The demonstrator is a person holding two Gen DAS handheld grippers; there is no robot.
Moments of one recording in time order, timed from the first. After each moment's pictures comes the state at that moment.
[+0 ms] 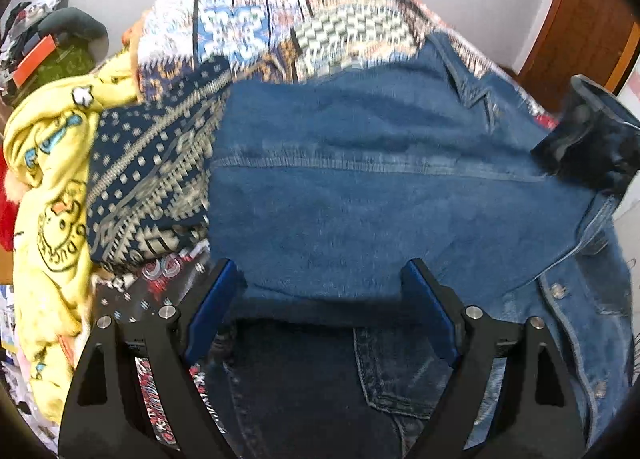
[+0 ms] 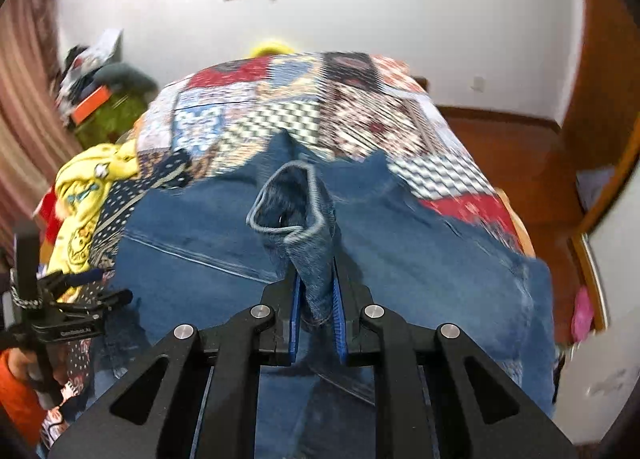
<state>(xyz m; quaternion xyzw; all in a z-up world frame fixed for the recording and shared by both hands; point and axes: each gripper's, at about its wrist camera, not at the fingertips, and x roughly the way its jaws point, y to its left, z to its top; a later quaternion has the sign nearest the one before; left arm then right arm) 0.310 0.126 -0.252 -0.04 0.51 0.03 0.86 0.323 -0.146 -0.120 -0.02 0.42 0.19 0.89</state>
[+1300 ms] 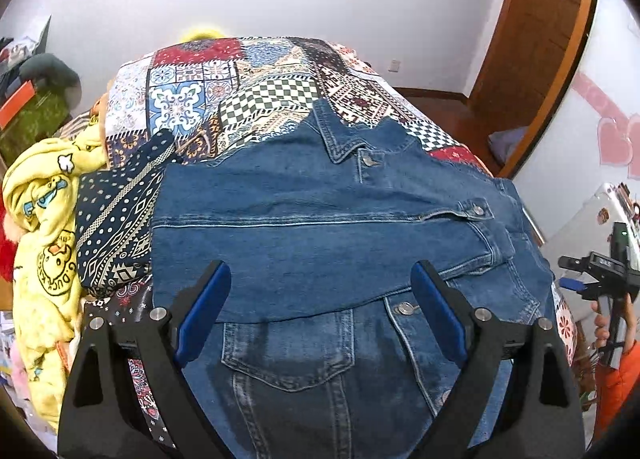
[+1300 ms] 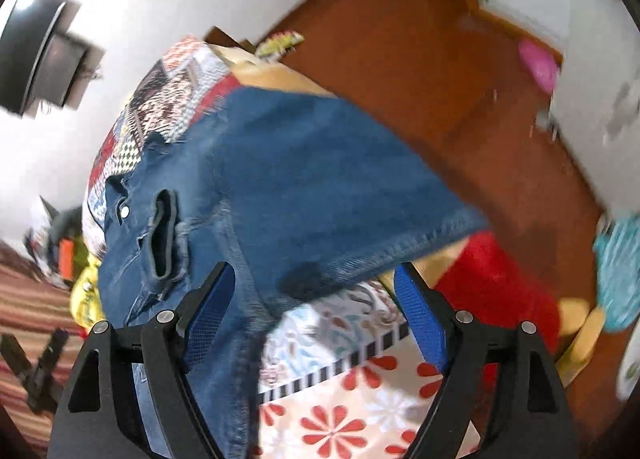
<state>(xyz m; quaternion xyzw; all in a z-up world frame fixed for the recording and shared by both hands) 0.274 0.032 -0.151 -0.03 0.43 -0.04 0.90 0.274 -0.412 -0.226 0.32 0.54 0.04 0.78</state>
